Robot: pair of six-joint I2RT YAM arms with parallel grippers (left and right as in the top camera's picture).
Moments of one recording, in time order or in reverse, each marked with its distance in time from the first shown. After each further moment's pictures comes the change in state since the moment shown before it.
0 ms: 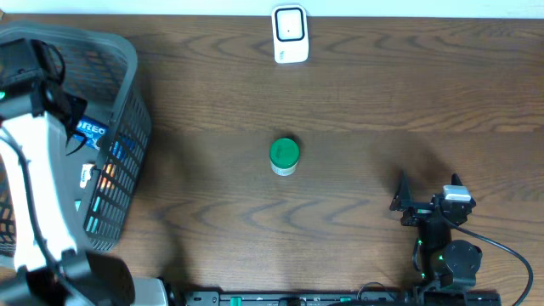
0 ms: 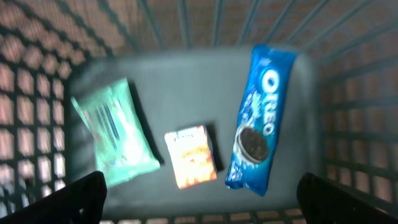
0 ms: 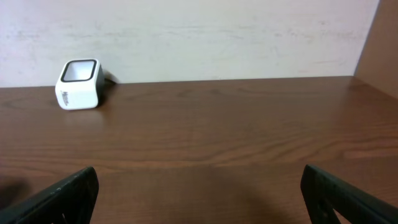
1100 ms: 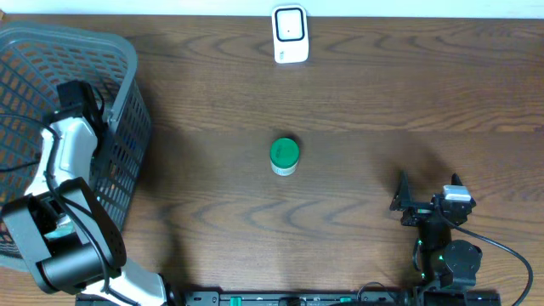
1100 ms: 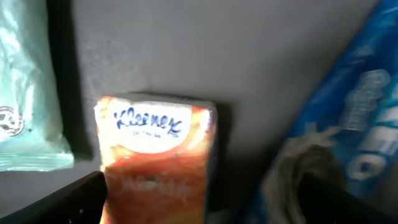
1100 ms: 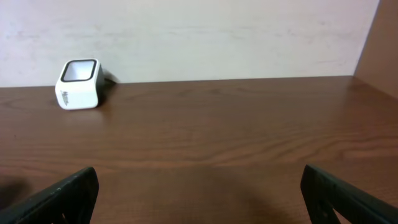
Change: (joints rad) left arm 0.011 0.203 -0.398 0.415 0.109 -0.371; right arm 0.000 0.000 0.000 0.000 0.000 0.000
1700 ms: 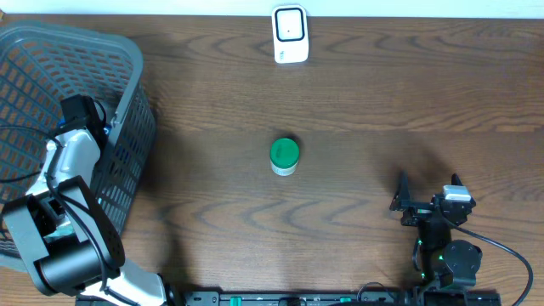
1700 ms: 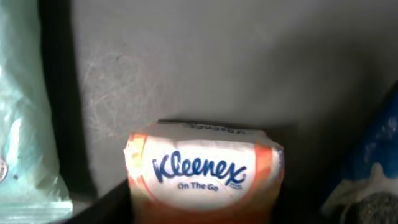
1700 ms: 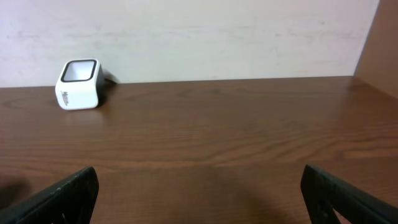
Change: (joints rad) left arm 0.023 -0.001 -0.108 0.117 -0.003 0.077; right arm 0.000 0.000 0.000 0.000 0.000 0.000
